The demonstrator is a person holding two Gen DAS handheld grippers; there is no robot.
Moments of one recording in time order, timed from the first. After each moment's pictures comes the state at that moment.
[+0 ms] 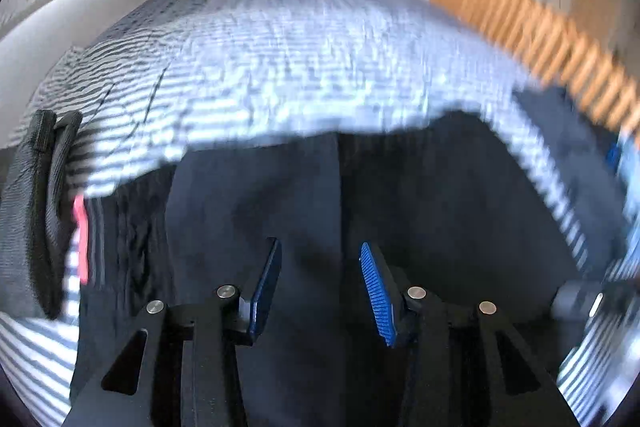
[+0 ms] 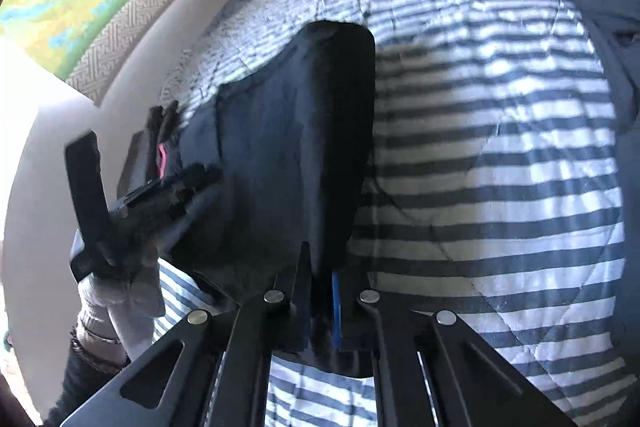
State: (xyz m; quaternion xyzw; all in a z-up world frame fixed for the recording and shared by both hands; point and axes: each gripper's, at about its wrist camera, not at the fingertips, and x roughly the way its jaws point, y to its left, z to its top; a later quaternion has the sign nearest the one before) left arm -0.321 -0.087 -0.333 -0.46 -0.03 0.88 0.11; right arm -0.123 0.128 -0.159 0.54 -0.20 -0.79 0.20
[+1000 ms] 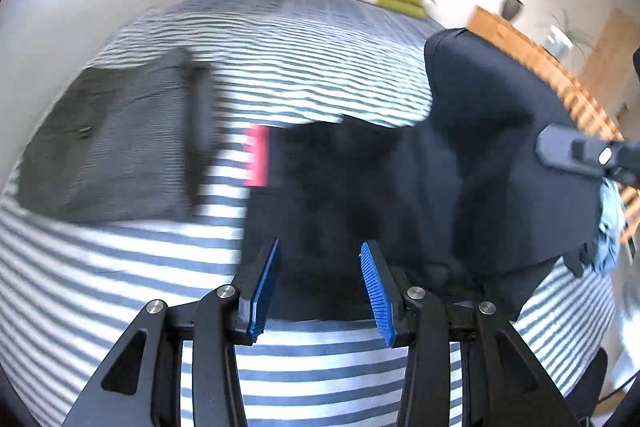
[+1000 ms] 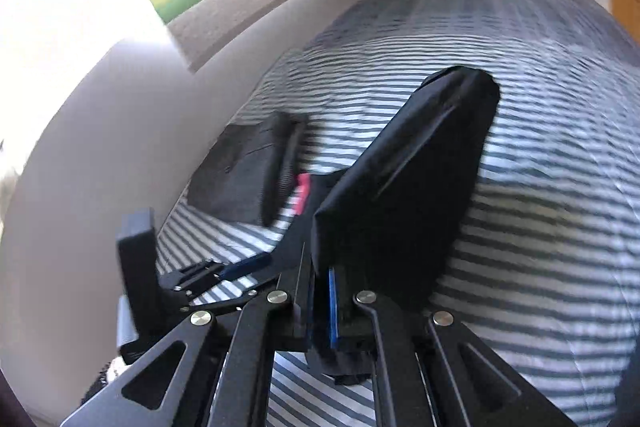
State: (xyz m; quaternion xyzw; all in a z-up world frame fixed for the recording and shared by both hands) left arm -0.195 -0.250 -0.288 -0.44 -0.10 0.89 0.06; right arm -0.120 -0.079 -0.047 0.46 -0.06 -0.83 0.31
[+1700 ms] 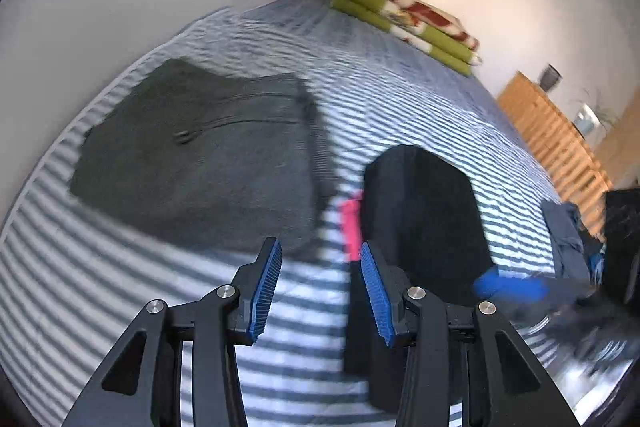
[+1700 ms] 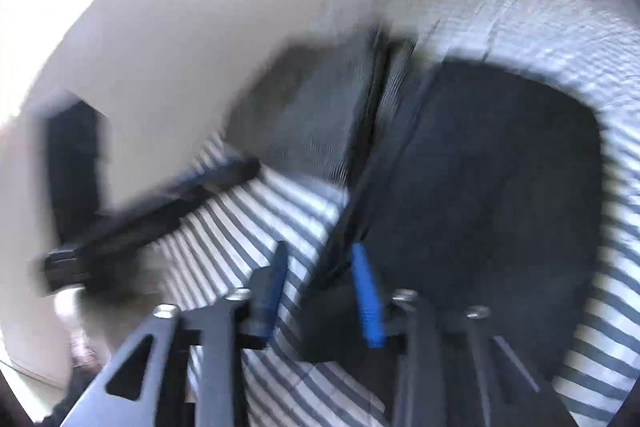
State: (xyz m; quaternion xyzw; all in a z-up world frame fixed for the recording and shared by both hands) left arm -0.218 -0.356 -0.277 -0.41 -0.17 0.90 0.02; right arm -0.118 -0.132 -0.093 0.47 -0.07 -0.80 0.37
